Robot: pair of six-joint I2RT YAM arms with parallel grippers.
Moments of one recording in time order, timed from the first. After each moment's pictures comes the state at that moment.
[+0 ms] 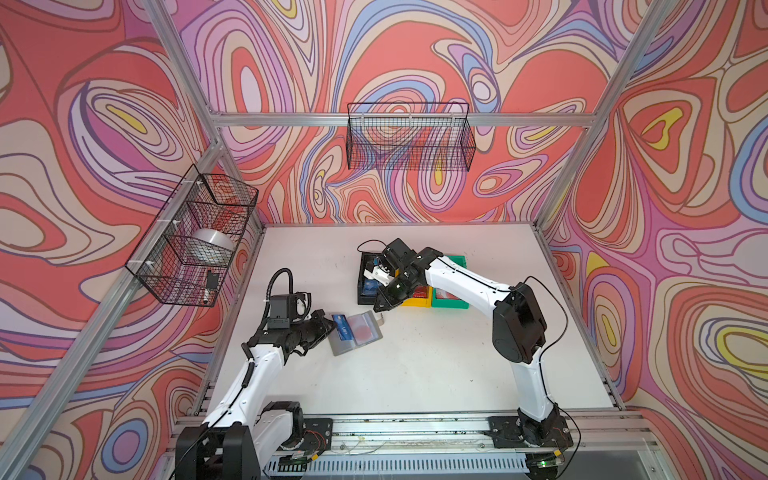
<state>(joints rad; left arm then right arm) 0.02 1.01 0.54 -0.42 0.58 -0.68 0.72 2.12 1.85 -0.92 -0.56 0.12</state>
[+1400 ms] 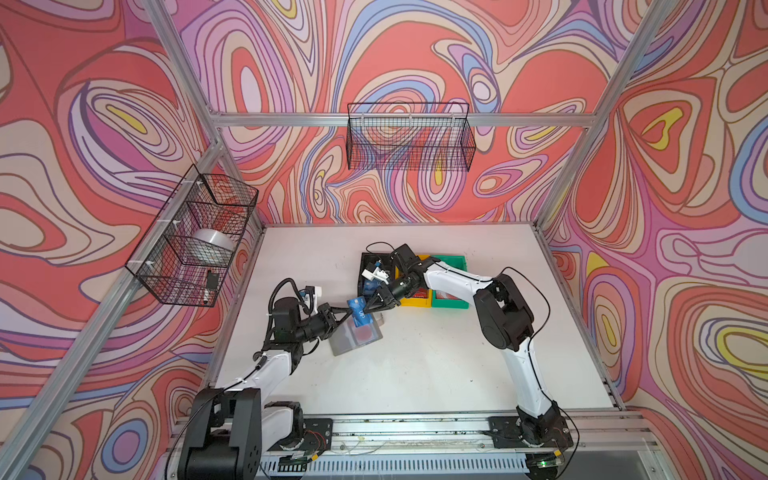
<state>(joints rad) 0.00 1.18 0.32 0.37 0.86 -0.97 0.63 2.25 1.73 -0.56 -1.18 0.27</state>
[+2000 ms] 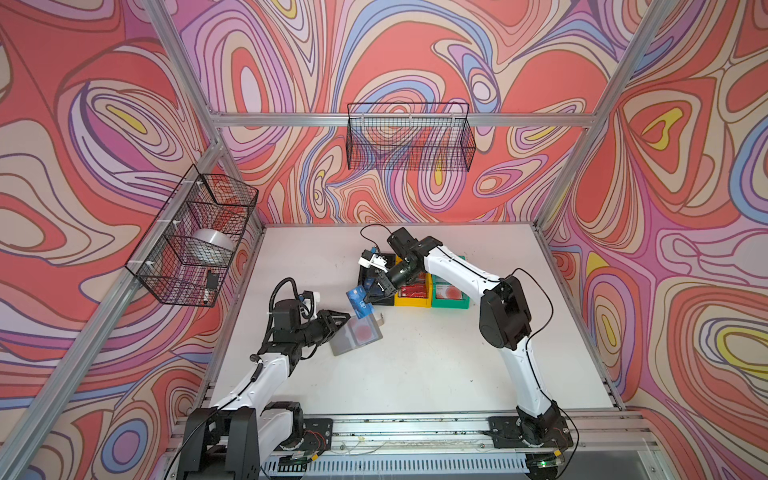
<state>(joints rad) 0.00 1.08 0.35 0.07 0.76 -0.83 0.63 2.30 2.14 -1.06 -1.00 -0.10</state>
